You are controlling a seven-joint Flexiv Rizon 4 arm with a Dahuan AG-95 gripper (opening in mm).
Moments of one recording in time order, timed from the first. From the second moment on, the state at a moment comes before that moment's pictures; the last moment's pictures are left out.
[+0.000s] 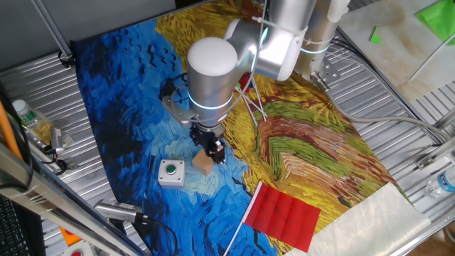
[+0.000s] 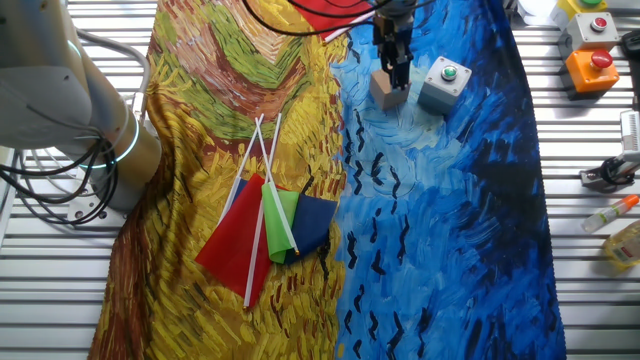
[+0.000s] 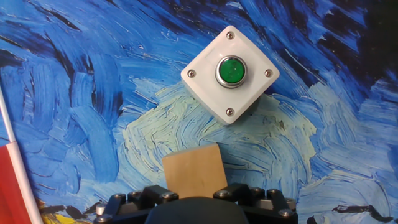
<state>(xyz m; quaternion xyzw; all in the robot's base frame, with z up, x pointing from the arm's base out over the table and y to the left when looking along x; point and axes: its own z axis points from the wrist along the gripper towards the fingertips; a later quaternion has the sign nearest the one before) 0.491 0.182 0.080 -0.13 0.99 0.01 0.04</state>
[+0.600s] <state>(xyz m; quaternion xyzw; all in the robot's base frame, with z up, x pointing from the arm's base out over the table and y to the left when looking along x) 0.490 0.181 0.103 -0.13 0.99 0.01 0.03</state>
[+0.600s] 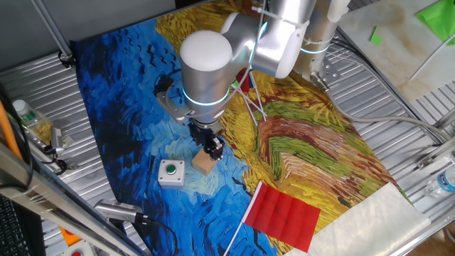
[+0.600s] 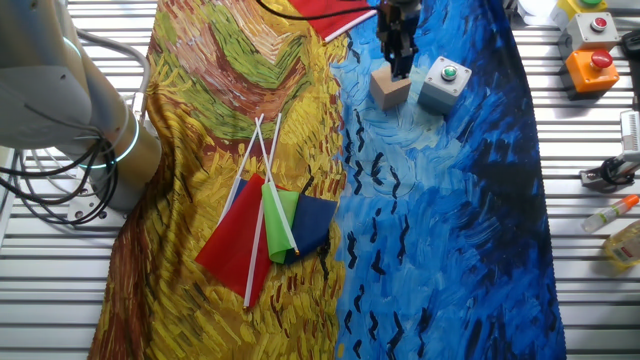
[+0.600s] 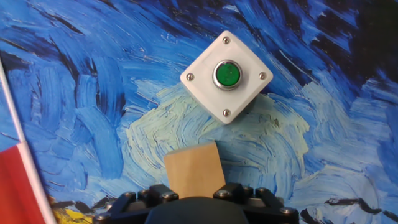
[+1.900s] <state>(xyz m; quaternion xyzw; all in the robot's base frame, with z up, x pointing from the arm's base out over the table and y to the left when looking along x) 0.491 0.180 0.124 -0.15 0.99 0.02 0.04</state>
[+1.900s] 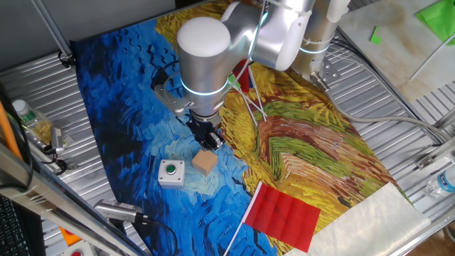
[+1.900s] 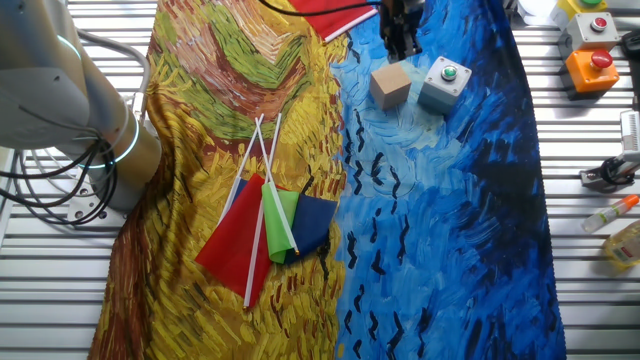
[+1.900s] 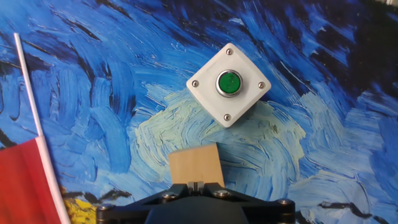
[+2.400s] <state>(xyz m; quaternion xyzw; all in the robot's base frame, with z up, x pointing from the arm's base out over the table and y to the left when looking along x) 0.493 0.182 0.129 -0.15 0.99 0.01 0.03</state>
